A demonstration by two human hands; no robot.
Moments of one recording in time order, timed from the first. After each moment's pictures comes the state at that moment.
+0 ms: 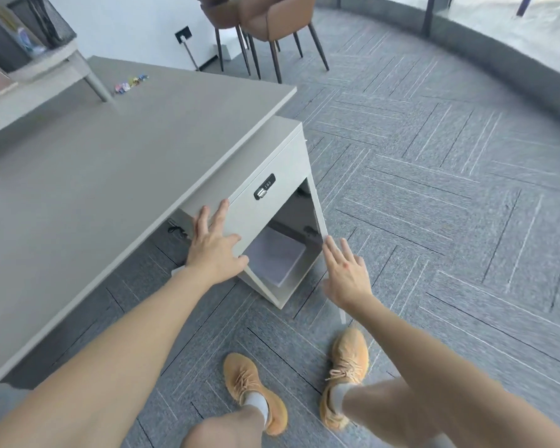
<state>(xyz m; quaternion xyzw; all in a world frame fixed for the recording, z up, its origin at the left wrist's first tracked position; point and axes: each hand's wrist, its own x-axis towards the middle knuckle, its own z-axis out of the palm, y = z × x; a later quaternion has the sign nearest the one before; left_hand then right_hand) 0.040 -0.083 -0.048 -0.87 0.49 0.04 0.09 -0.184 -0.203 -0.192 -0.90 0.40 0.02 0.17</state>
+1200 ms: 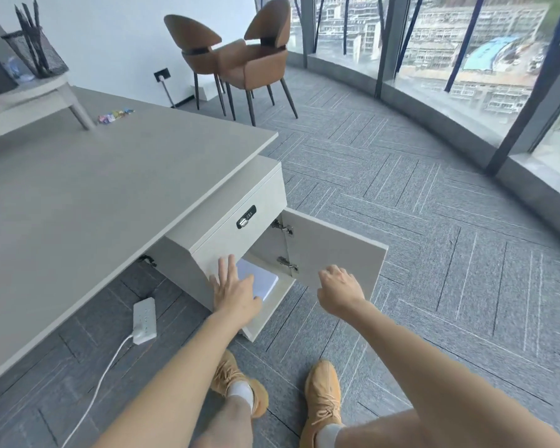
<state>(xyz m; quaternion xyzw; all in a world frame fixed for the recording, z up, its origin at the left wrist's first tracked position) -0.023 -0.097 -0.093 -0.87 0.47 0.12 0.04 -0.210 -0.223 -0.135 -0.88 0.44 0.02 0.18</state>
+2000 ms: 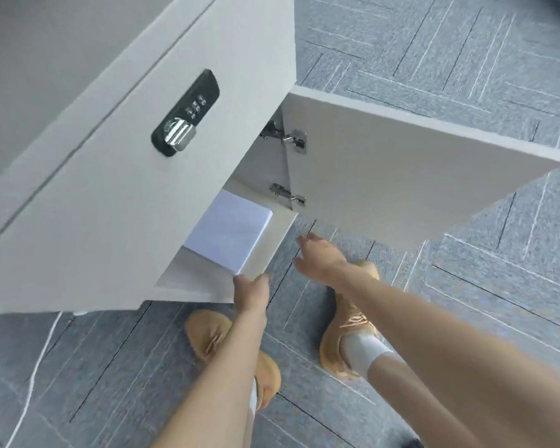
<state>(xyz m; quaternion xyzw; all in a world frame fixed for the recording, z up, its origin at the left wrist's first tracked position) 0.036 -0.193 -0.400 -0.85 -0.04 0.41 -0.34 -0.059 -0.311 -0.399 -0.82 0.44 0.18 0.33</state>
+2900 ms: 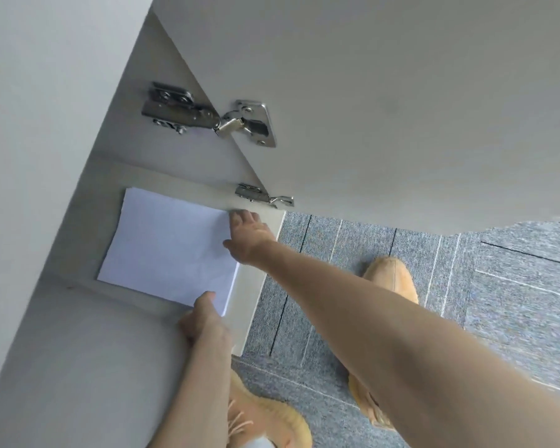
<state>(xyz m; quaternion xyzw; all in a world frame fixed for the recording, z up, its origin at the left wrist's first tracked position) 0.145 -0.239 -0.571 -0.80 -0.27 0.32 -0.43 0.095 -0.388 -0.564 -0.79 0.45 0.11 0.41</state>
